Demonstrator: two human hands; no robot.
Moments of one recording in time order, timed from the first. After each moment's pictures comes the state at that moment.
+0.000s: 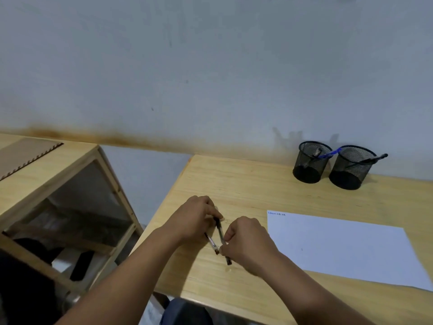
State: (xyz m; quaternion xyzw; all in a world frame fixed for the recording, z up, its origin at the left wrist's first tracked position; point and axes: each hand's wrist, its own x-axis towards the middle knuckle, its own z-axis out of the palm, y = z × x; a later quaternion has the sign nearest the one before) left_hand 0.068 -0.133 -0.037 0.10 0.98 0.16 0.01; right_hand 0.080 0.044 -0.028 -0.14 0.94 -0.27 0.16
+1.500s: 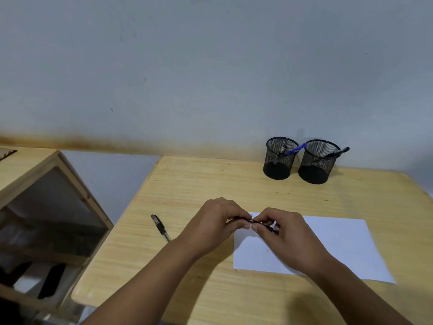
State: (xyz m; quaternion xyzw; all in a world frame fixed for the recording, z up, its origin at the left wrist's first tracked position) left_hand 0.048 -0.017 -0.029 0.21 0.91 0.33 -0.11; right_hand 0.053 0.186 -0.022 -0.15 0.90 -0.41 0.04
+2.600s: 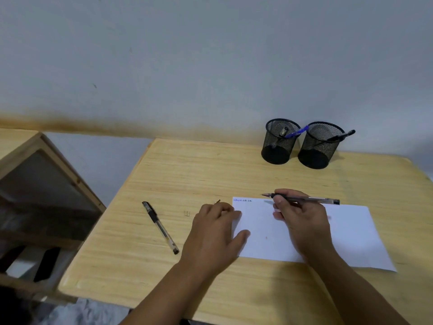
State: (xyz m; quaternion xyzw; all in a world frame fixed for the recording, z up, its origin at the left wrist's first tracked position) left_hand 0.081 0.005 -0.081 0.06 0.96 0.26 -0.11; right_hand 0.039 0.196 -0.049 0.05 0.74 -0.67 -0.04
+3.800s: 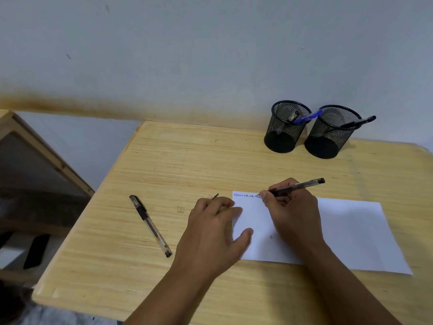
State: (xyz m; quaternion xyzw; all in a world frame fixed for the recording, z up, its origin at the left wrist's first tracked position) left_hand 0.074 0.006 -0.088 0.03 0.96 0.26 -0.12; right_hand 0.010 0.177 -0.074 -0.01 0.90 -0.43 -0.10
